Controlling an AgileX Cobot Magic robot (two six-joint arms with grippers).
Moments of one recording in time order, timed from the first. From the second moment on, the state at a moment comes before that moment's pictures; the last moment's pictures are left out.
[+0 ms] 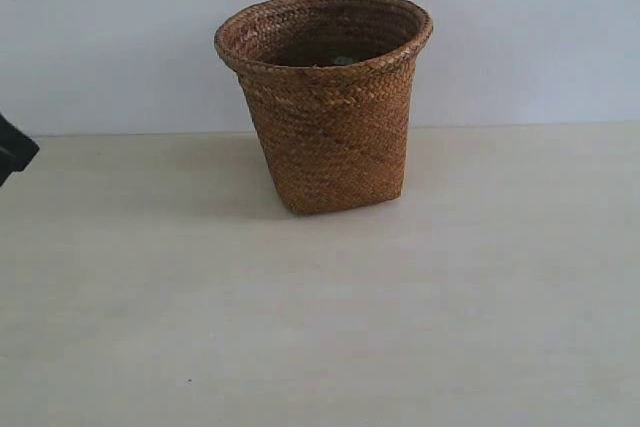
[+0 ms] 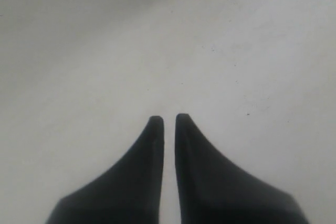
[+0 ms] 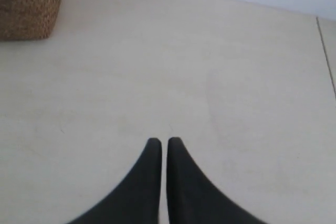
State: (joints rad) left arm -0.32 1.14 -1.07 -0.04 0.93 0.35; right arm -0.04 0.93 -0.83 0.09 0.65 -0.28
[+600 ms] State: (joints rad) left arm -0.32 0.62 -0.59 -0.04 0.45 0.21; right arm -0.04 0.42 -0.49 0.18 0.35 -0.29
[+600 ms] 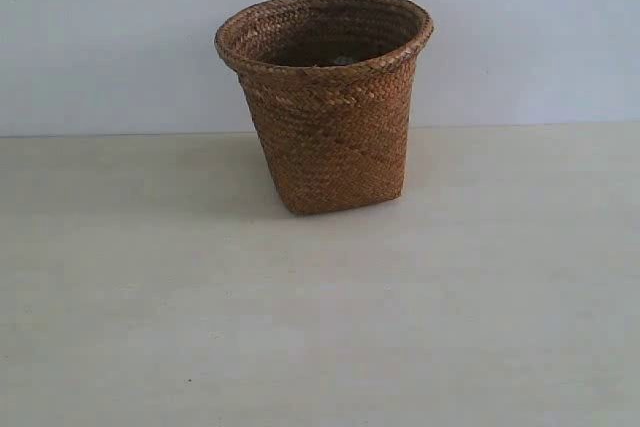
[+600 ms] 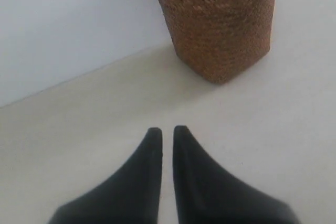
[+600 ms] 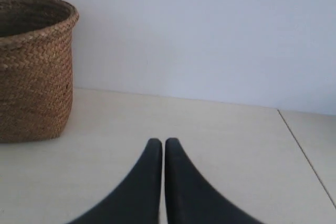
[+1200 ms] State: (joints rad) left arm -0.32 0.26 -0.18 -0.04 0.03 0.06; right arm -0.04 0.04 -0.33 0.28 0.23 -0.29
